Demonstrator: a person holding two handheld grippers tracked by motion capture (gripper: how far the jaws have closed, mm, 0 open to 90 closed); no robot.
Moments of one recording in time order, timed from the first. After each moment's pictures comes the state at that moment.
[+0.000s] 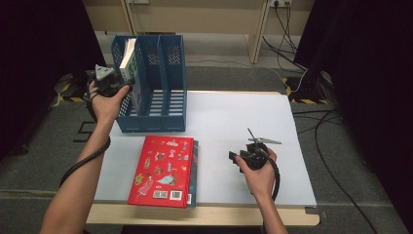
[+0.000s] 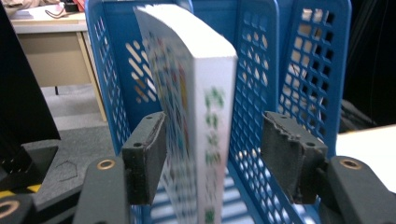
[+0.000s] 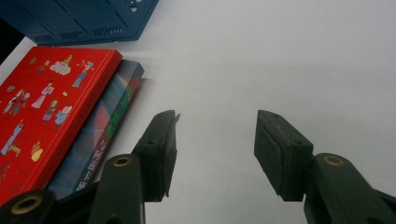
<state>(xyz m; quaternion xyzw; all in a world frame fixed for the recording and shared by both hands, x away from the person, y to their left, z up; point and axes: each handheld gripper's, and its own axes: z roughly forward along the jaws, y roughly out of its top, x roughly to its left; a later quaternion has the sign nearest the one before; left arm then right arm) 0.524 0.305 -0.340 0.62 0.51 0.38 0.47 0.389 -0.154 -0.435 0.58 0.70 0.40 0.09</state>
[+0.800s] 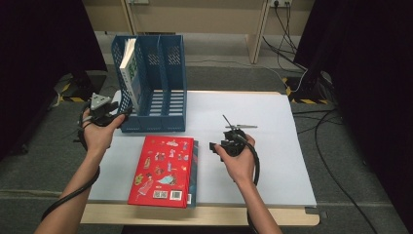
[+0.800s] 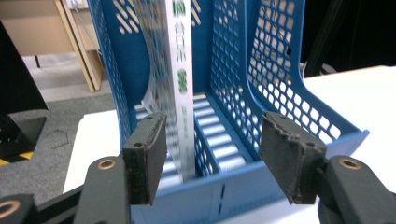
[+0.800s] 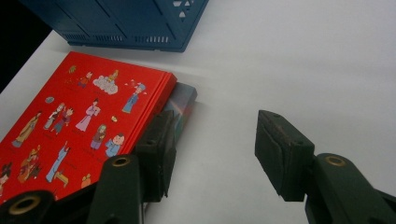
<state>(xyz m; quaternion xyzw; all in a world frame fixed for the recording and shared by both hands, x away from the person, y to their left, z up) 0.454 0.313 -0.381 0.66 0.51 0.32 0.45 0.421 -0.091 -0.413 0.55 0.74 0.39 0.07</state>
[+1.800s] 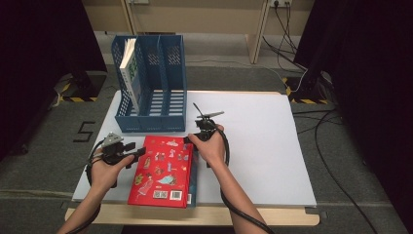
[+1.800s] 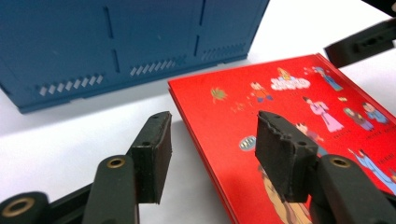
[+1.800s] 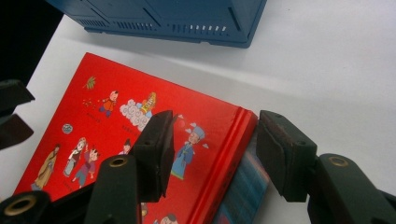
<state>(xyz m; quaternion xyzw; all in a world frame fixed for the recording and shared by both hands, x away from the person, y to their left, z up) 0.386 0.288 -0.455 0.72 0.50 0.18 0.44 0.482 -0.014 -0.439 0.55 0.76 0.35 -0.03</state>
